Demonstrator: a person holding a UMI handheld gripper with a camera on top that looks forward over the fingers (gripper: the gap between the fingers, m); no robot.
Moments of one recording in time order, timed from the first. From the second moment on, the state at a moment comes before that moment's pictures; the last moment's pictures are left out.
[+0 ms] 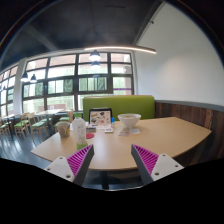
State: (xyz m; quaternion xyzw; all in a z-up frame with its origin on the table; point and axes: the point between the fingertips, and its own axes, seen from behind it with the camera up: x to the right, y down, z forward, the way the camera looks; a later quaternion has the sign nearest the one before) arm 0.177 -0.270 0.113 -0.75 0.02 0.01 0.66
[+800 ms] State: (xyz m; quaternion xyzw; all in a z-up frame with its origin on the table) arm 0.036 -0.057 0.074 -0.74 0.02 -0.01 0.67
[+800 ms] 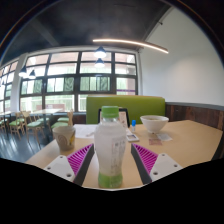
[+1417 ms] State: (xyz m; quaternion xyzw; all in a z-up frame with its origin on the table) arm 0.025 0.008 0.129 -0.71 -0.11 -0.15 0.68
